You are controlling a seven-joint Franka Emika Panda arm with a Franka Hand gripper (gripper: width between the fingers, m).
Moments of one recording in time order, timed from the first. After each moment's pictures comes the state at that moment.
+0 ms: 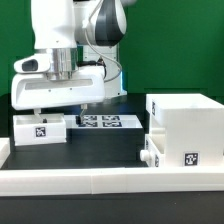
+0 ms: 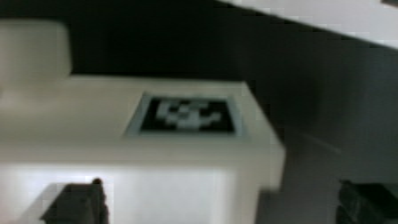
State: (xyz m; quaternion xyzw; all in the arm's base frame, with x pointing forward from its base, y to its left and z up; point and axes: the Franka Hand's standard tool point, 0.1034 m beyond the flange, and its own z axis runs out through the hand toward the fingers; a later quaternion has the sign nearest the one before) arm 0.386 -0.112 0.010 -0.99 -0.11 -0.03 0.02
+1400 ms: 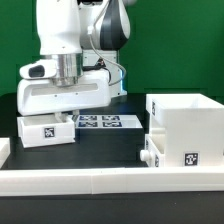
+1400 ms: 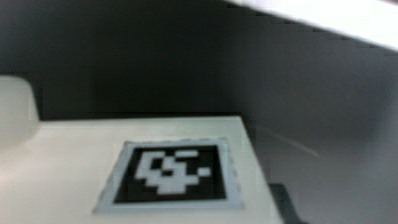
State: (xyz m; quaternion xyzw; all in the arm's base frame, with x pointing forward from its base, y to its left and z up) arm 0.399 -0.091 0.009 -0.99 -0.13 -0.04 0.02
